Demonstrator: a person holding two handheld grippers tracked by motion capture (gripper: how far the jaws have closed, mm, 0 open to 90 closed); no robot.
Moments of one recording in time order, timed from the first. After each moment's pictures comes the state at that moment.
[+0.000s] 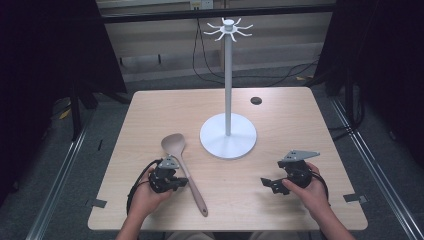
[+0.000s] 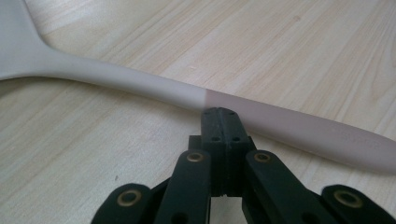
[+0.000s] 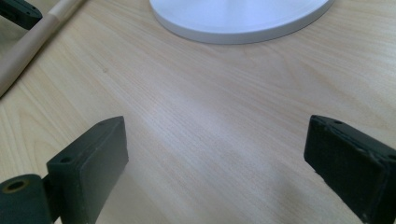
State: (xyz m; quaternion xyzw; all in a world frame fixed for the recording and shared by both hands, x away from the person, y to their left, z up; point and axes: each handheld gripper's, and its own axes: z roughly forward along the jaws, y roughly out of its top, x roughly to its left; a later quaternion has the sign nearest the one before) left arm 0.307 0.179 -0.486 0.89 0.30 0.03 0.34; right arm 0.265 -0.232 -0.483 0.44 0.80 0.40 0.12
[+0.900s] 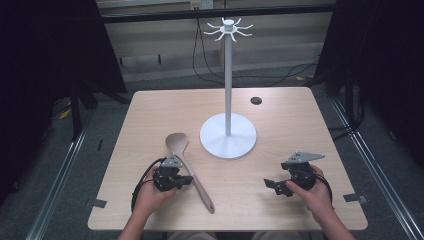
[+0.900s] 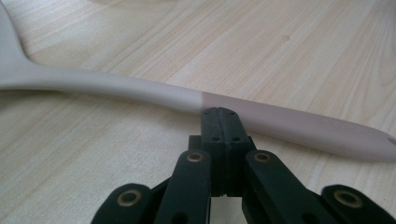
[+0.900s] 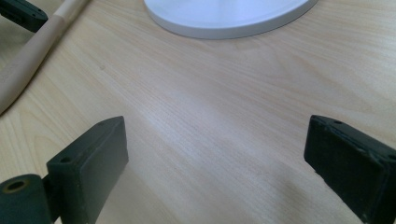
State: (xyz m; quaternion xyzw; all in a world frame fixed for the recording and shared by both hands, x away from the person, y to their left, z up) left arm 0.310 0.169 -0.490 0.88 0.29 0.03 0.36; right arm 0.258 -0.240 -0.484 0.45 0.79 0.40 0.12
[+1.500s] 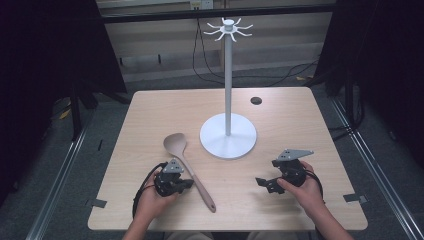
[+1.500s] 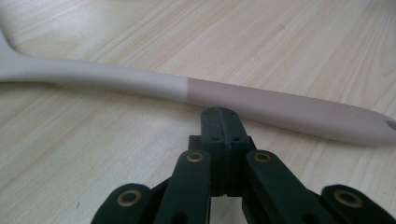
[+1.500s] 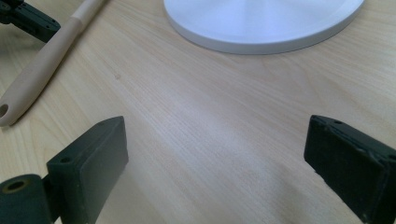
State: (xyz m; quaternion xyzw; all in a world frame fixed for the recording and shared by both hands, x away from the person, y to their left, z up) left arm 0.298 0.167 -0.495 0.89 0.29 0.04 0.36; right arm 0.271 -0.219 -0.483 0.42 0.80 0.40 0.11
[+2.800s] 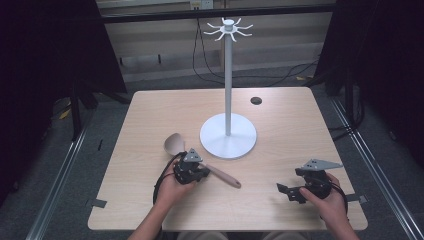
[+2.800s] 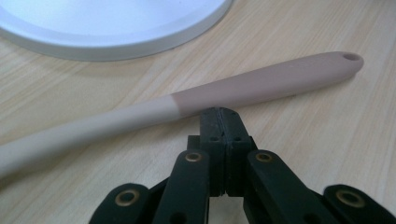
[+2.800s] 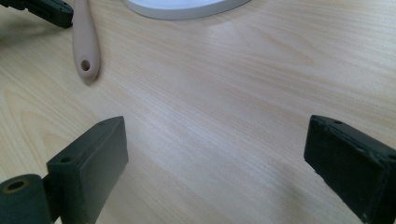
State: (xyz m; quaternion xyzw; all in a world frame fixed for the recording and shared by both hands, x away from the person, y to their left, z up) left arm 0.330 0.113 -0.499 0.89 0.27 0.06 0.37; right arm 0.231 -0.269 -0.486 0.48 0.77 0.40 0.14
